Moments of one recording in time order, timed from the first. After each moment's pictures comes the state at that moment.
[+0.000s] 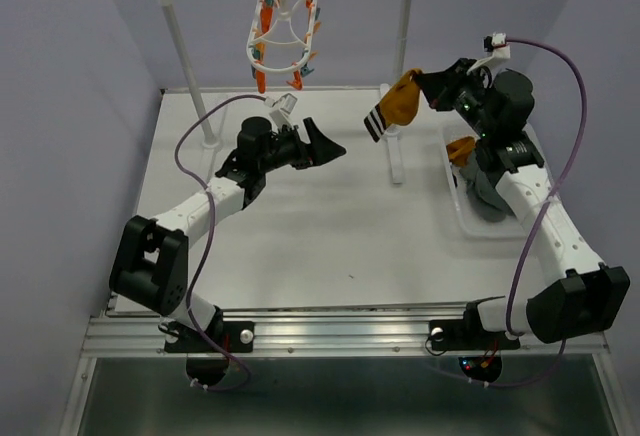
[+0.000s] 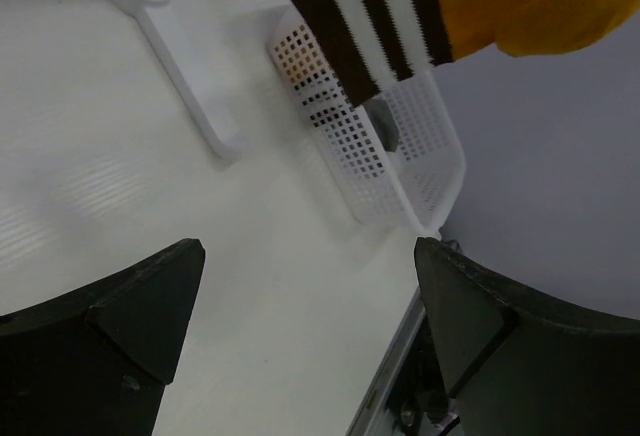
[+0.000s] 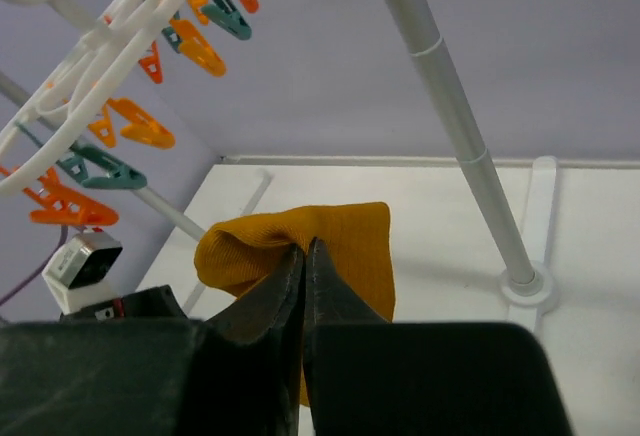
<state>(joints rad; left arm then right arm) -0.42 1.49 0.98 0.30 0.53 -0.73 0.17 1.30 1.31 0.08 -0.33 0.46</state>
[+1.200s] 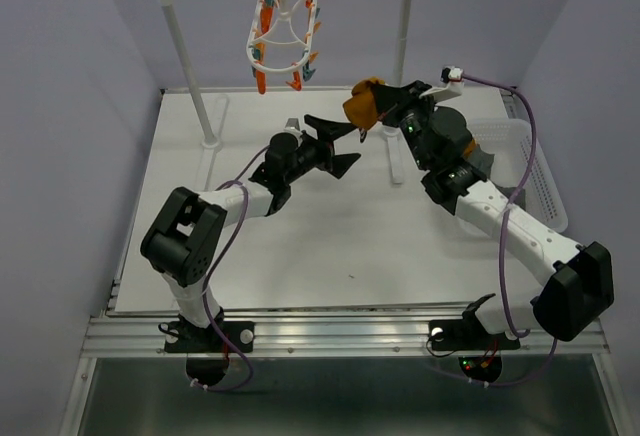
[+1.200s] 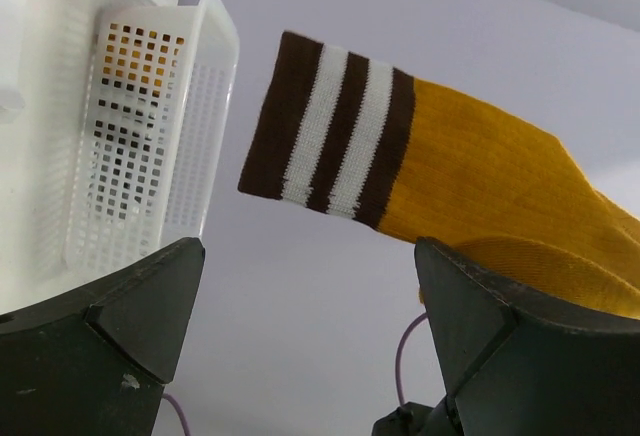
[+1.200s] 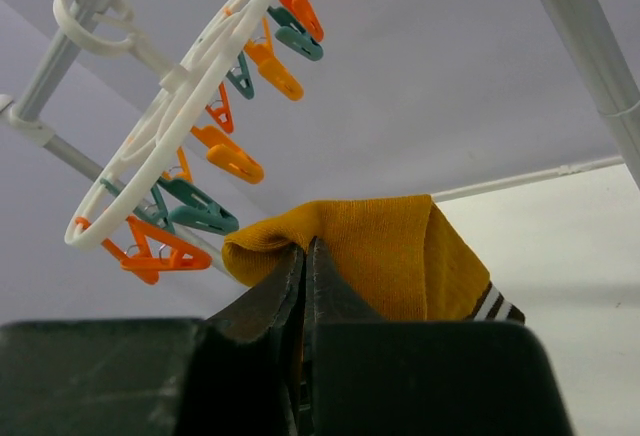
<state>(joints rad) -0.56 1.73 0.94 0.73 0.30 -1.79 0.57 1.34 1.14 0.41 0.29 0.63</state>
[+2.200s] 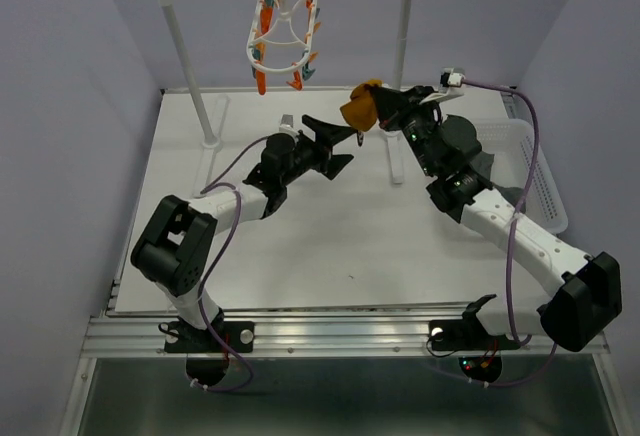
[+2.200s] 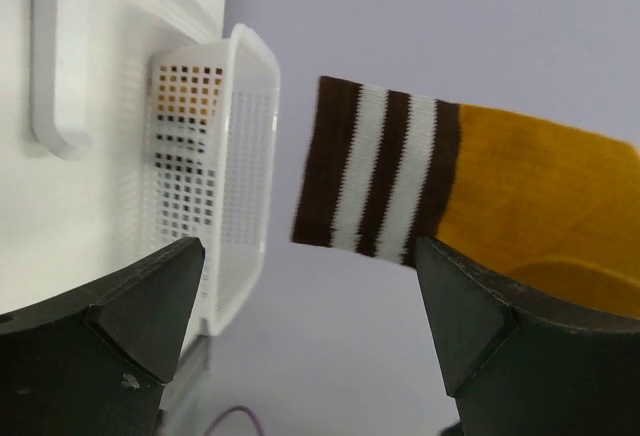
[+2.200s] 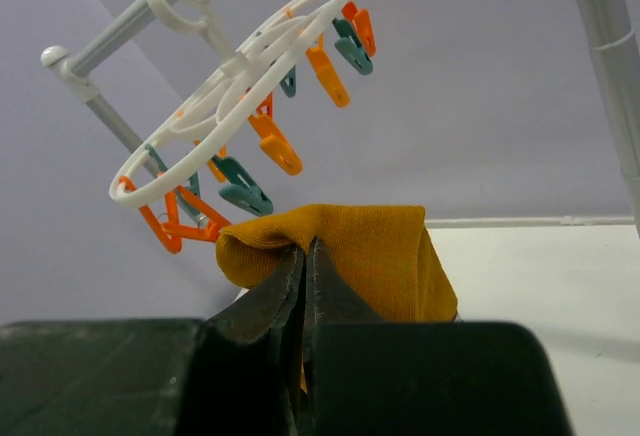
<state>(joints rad) -0.56 1.66 0.91 0.66 0.25 -1.65 0.58 1.28 1.07 0.52 0.18 0.49</state>
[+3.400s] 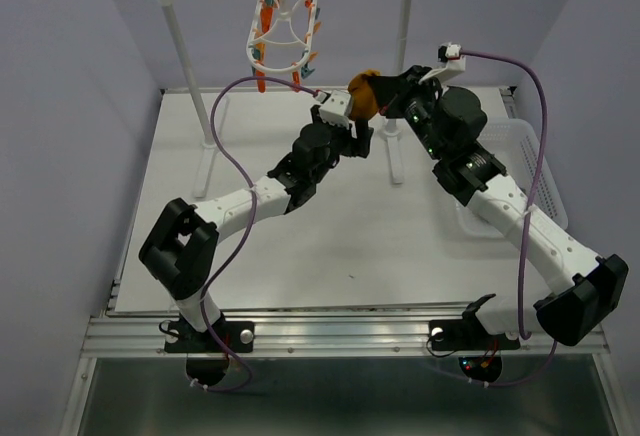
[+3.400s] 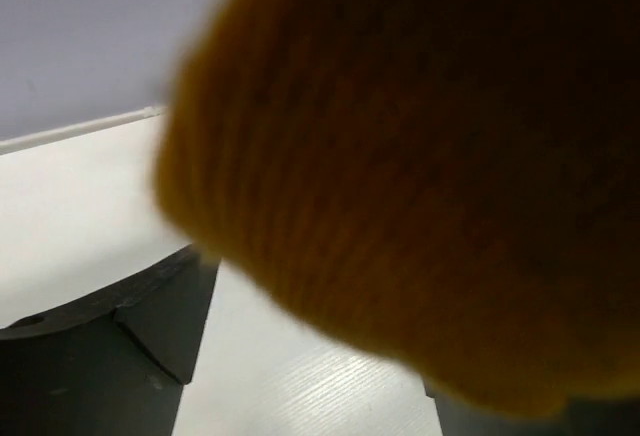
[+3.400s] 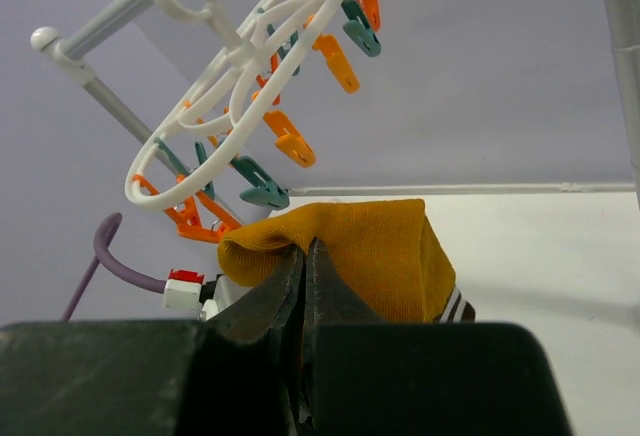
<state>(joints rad) -0.76 1.67 1.16 0.48 -0.21 -0.19 0.58 1.32 1.33 0.16 0.14 0.49</state>
